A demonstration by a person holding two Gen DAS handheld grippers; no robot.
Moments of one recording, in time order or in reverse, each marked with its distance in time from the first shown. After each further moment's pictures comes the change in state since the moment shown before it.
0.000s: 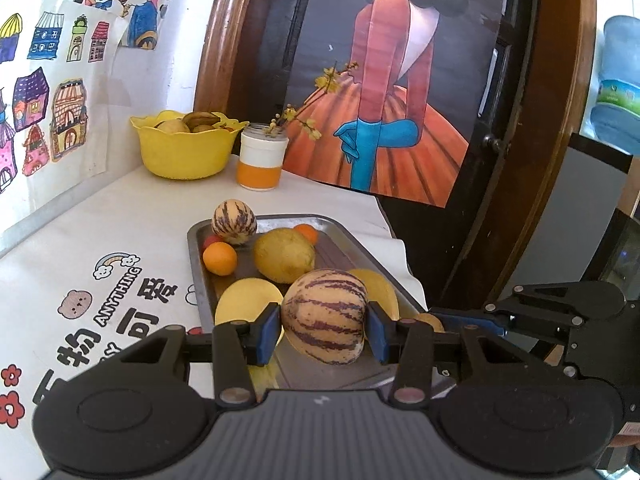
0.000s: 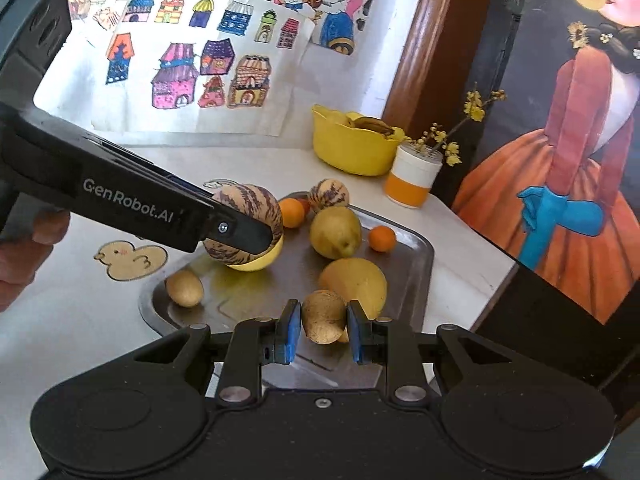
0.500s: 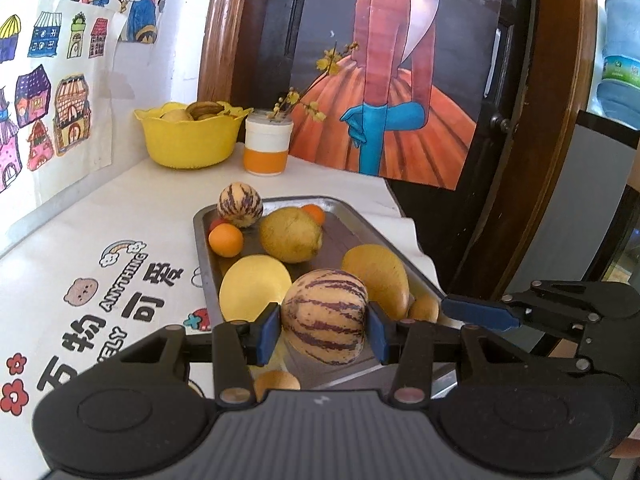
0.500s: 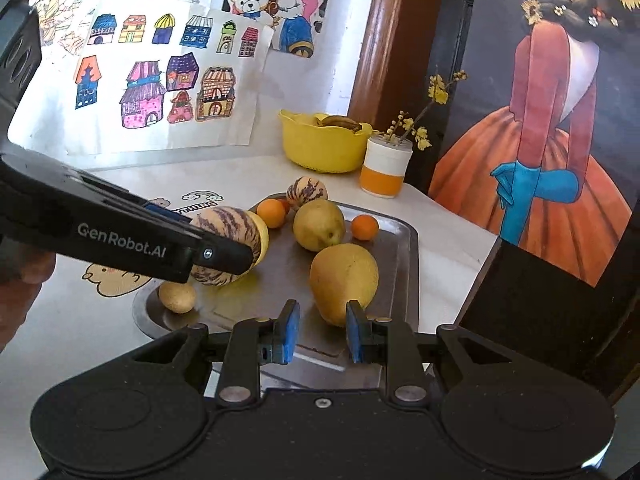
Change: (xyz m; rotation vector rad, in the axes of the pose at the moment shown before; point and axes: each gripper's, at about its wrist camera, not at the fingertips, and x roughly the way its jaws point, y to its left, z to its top) left arm 0.004 -0.005 -0.011 0.031 0.038 0.045; right arm -0.002 0.003 -0.015 0.135 -0.028 -0.056
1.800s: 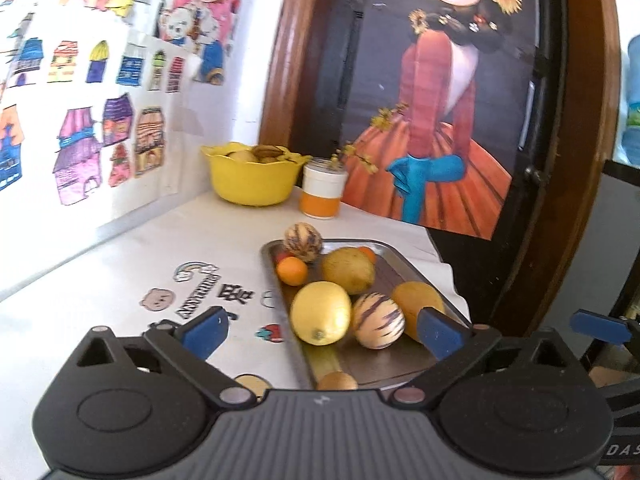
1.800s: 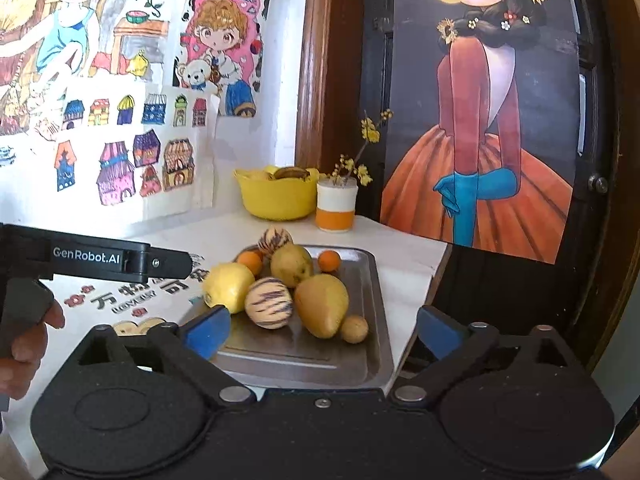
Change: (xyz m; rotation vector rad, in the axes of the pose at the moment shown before) left arm -0.056 0.024 -0.012 -0.084 -0.156 0.121; right arm -0.070 0.015 -0.006 0.189 -0.144 -0.124
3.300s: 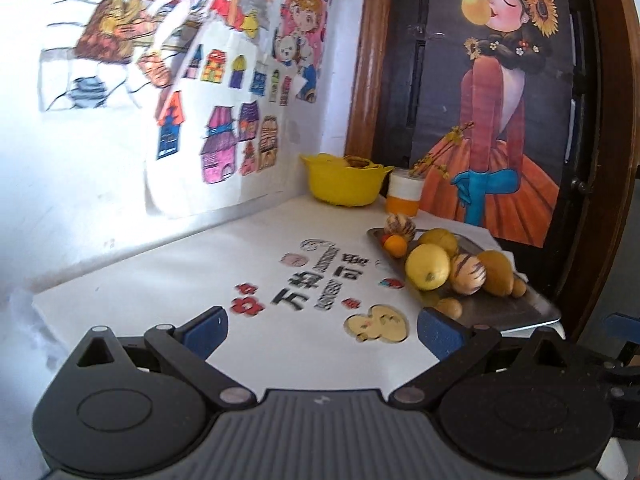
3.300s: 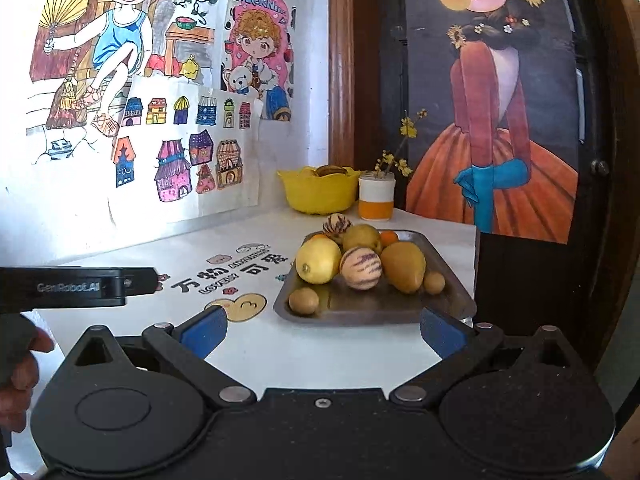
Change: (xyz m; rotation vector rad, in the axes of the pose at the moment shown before) left arm -0.104 0.070 -0.065 -0.019 -0.076 0.176; right arm -0.056 0.091 -0.042 0.058 -0.023 0.012
